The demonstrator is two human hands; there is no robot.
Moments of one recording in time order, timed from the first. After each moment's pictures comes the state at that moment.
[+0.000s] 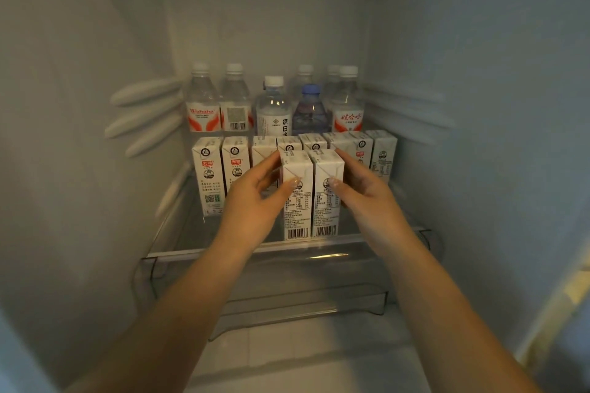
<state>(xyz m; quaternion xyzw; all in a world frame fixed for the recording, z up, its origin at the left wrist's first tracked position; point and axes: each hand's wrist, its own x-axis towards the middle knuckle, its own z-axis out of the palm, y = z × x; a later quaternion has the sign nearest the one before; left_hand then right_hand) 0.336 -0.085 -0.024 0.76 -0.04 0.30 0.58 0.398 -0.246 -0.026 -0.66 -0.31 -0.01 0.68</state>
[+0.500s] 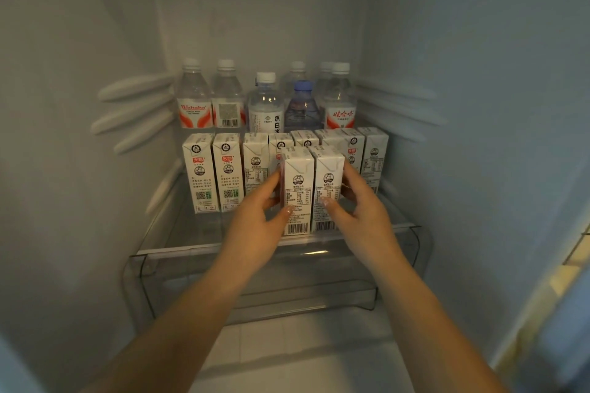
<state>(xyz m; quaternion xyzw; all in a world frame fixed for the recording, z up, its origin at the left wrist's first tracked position) 0.330 -0.100 -0.047 0.81 -0.03 0.26 0.53 0.390 -0.251 -0.050 -0.75 -0.30 -0.13 0.57</state>
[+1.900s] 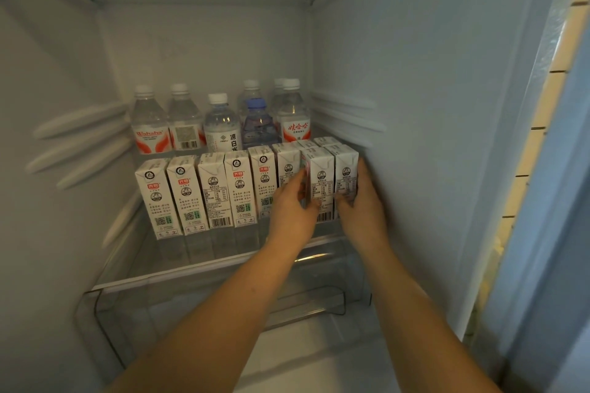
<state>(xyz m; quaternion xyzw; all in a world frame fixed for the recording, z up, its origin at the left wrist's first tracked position) 0.414 -0.180 -0.049 0.82 -0.05 0.28 0.50 0.438 -0.293 -0.051 -0.76 -0.16 -0.22 0.59</state>
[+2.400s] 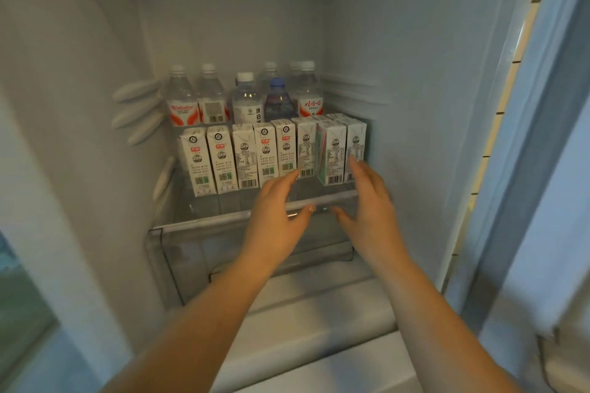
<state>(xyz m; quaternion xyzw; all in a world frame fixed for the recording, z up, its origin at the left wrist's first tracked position) 0.289 -0.137 -0.064 0.86 -0.08 0.29 0.42 0.319 -0.292 -0.069 -0.85 -0.19 -0.26 0.41</state>
